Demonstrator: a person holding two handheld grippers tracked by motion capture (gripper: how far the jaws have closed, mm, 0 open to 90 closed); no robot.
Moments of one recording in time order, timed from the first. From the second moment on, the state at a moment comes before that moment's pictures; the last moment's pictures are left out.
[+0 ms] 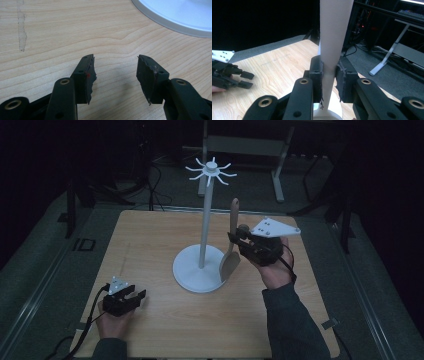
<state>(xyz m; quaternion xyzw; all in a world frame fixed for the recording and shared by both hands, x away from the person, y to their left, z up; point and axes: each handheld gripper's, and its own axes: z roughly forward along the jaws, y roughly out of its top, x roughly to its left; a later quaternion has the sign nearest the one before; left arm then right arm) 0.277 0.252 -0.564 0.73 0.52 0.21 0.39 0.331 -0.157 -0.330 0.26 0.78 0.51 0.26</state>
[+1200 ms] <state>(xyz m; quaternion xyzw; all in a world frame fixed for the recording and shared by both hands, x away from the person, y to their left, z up) 0.277 0.252 -0.564 0.73 0.53 0.21 0.39 0.353 -0.137 -0.307 0.28 0.78 0.49 0.26</state>
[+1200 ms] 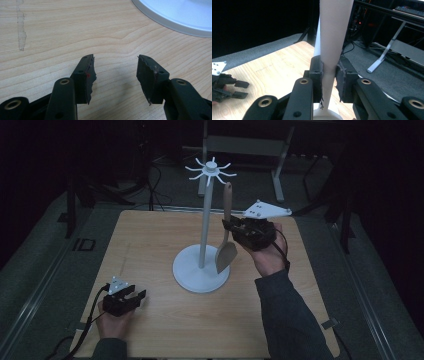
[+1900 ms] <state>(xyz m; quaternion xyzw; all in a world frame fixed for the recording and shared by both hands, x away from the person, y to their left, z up) 0.277 0.252 -0.564 0.73 0.53 0.21 0.39 0.361 -0.130 -0.303 0.29 0.79 0.48 0.24</state>
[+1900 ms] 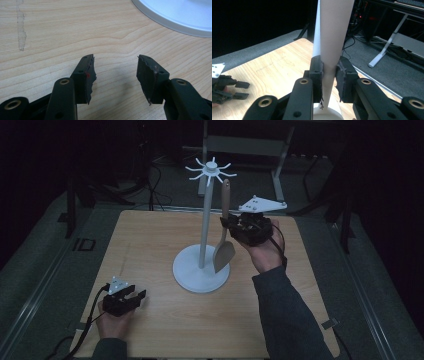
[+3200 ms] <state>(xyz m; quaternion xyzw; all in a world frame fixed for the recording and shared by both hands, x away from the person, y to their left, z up) 0.277 0.253 -0.564 0.73 0.52 0.21 0.39 0.364 -0.122 -0.321 0.29 0.79 0.47 0.25</state>
